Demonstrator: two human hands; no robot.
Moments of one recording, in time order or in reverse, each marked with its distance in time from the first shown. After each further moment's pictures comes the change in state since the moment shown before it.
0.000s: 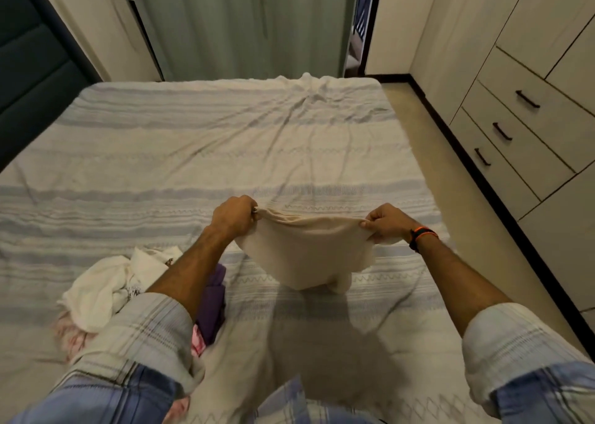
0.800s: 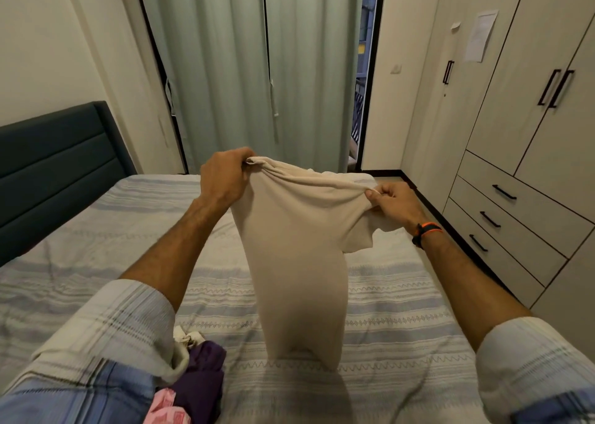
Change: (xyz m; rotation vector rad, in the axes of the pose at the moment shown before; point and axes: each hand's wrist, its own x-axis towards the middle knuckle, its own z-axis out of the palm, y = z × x) left_hand -0.041 0.047 -0.219 -0.125 0.860 0.221; right_hand -0.067 -0.141 -0.109 0.122 0.624 -0.407
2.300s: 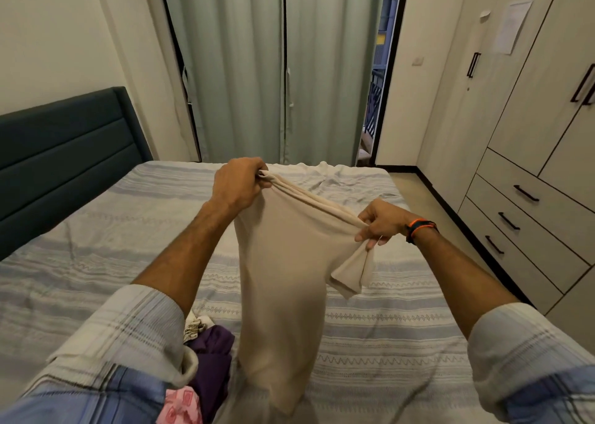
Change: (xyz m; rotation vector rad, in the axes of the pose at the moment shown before) left_hand -0.024 -0.012 0.008 0.015 -0.152 -0.056; right_hand 0.003 -0.002 0.039 -0.243 -0.724 0.095
